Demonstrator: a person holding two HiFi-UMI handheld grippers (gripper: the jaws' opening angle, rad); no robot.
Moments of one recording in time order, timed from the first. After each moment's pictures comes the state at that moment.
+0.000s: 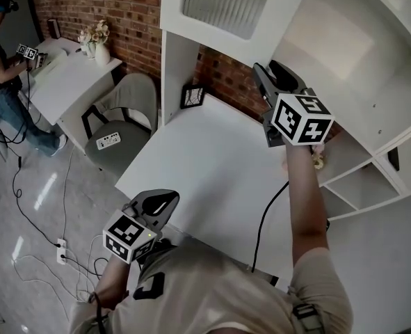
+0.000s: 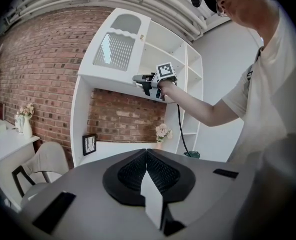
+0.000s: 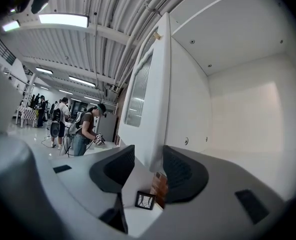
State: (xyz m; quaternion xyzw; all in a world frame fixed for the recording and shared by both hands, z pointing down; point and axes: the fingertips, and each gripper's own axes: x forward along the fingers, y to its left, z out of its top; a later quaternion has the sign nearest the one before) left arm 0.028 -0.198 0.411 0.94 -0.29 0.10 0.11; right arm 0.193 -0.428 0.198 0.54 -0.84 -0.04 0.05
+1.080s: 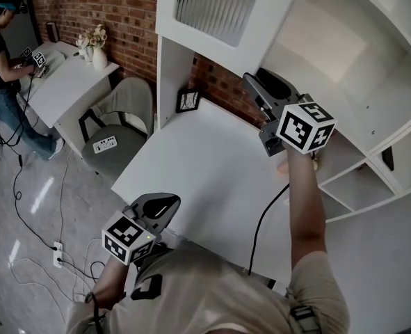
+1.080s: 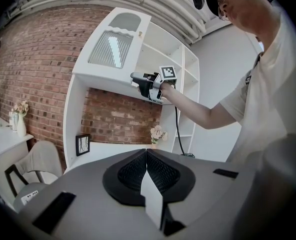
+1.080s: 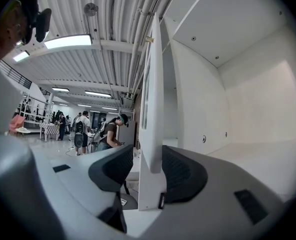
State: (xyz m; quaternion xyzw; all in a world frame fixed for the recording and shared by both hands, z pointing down) left arm 0.044 -0.190 0.407 0.95 -0.27 0.09 0.13; right arm 0.177 -0.399 0.195 0.43 -0.90 0.00 0.02
